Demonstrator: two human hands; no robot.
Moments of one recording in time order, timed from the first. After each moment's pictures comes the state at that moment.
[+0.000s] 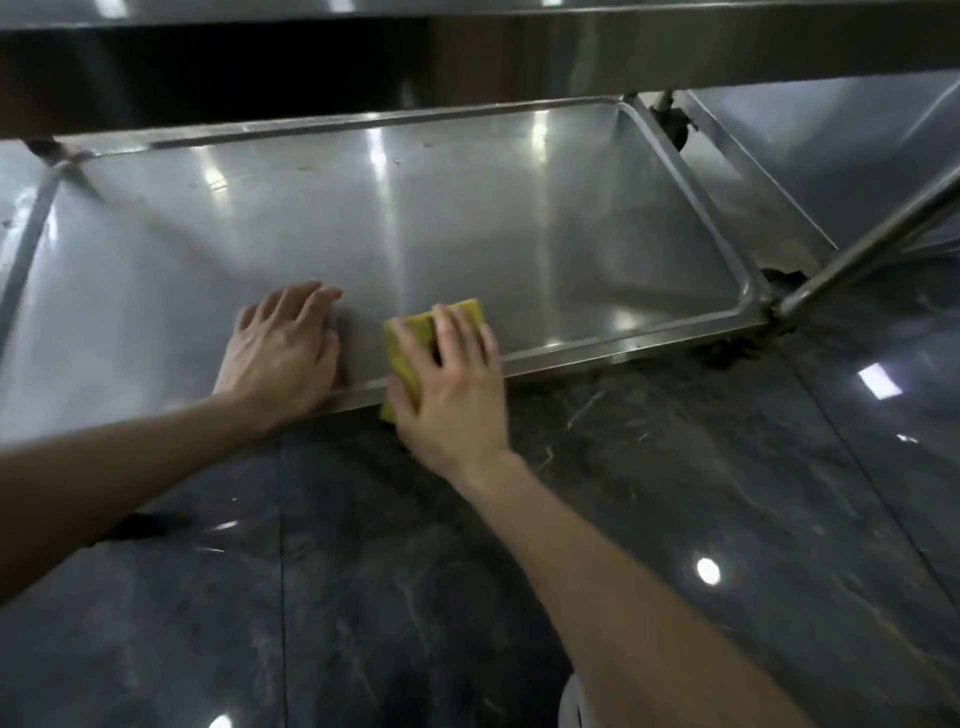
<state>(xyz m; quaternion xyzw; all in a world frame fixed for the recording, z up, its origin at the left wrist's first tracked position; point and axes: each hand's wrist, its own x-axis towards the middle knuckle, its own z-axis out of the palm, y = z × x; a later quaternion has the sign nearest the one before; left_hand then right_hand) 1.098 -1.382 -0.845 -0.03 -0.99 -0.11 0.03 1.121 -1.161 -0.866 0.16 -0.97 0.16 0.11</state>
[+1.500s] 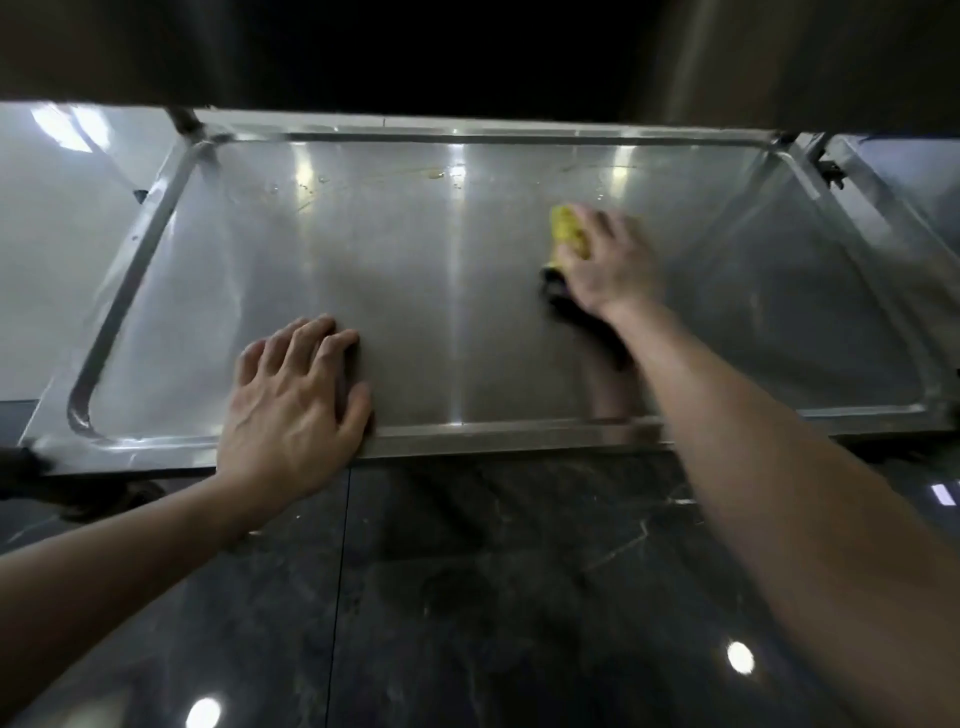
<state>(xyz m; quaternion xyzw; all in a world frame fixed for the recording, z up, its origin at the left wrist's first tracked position) 1.147 -1.445 -0.863 0.06 -0.99 -0.08 0.09 0.886 -1.153 -0.863 0.07 -0.99 0.15 0.04</state>
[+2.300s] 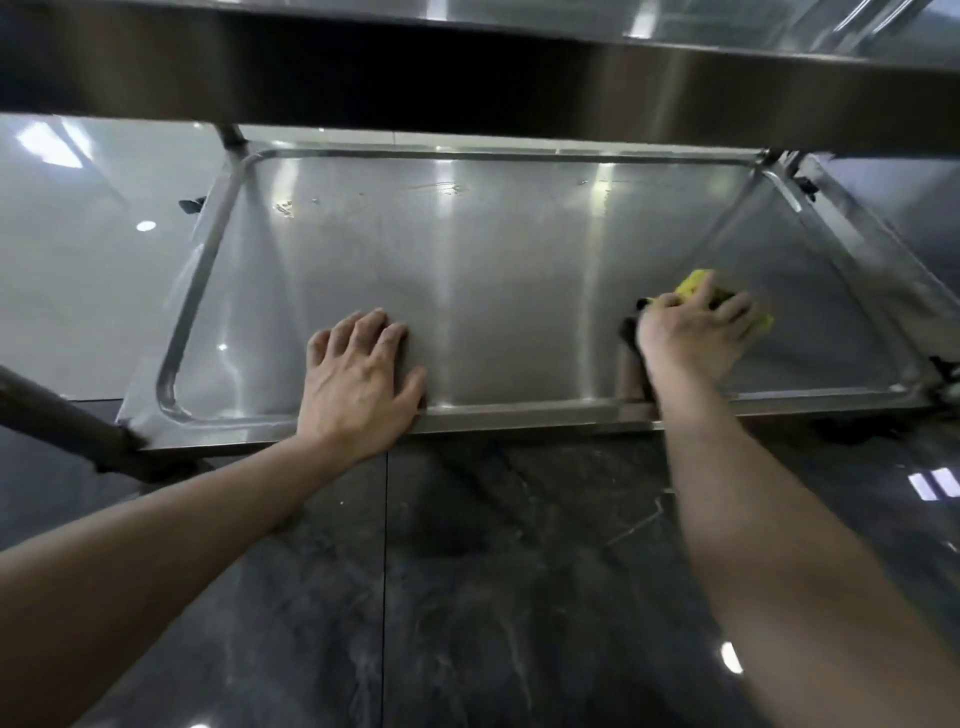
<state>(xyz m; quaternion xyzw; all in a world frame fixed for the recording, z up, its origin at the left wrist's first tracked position) 1.138 -1.450 -0.855 0.05 -0.99 -0.13 0.05 0.969 -1.124 -0.866 -0.26 -0.95 0.13 0.08</state>
